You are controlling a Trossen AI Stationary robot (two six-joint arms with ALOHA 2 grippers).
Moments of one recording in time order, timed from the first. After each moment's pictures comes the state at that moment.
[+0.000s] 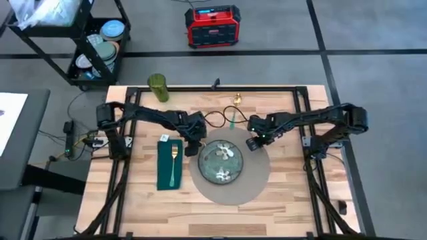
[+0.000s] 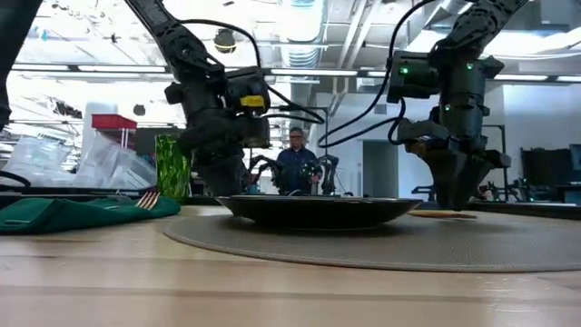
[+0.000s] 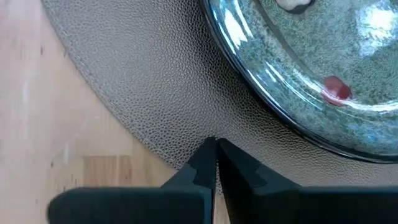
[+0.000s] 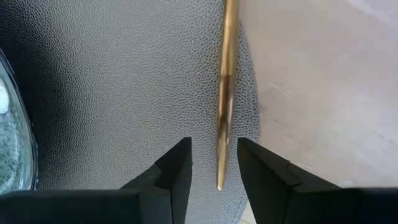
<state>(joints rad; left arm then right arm) 0.27 1.81 0.97 -0.39 0.25 0.18 -0.23 1.49 0.76 -0.64 -0.08 0.86</state>
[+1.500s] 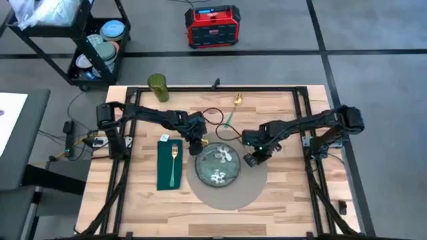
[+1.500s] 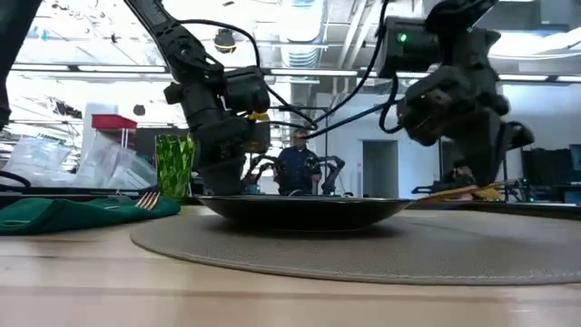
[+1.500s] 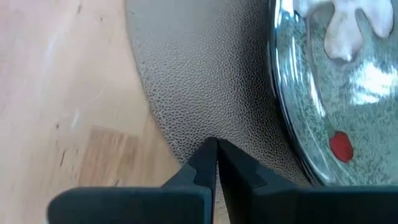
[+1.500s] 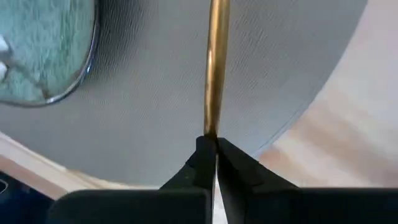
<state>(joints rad) 0.27 1.82 0.97 -0.33 0.23 -0.12 0.00 1.55 0.91 -0.79 -0.35 1.03</state>
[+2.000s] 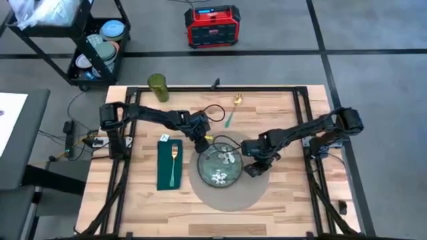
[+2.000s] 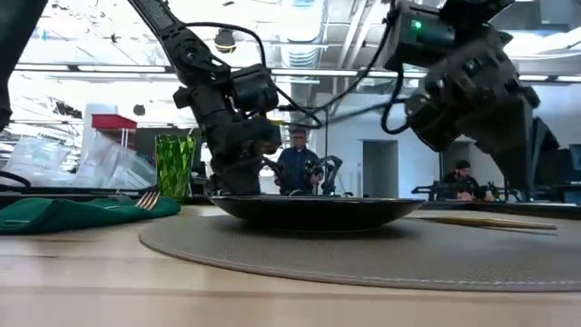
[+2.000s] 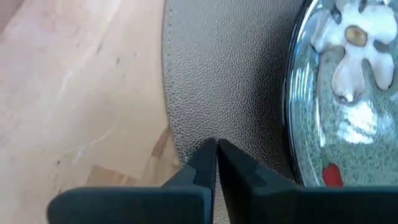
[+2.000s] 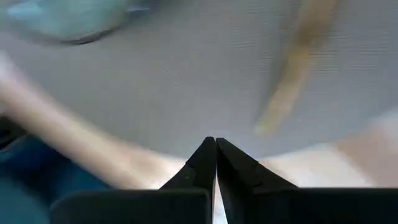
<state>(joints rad) 0.27 1.82 1.00 -0.27 0.23 -0.25 0.11 1.57 0.88 -0.72 -0.37 1.08</state>
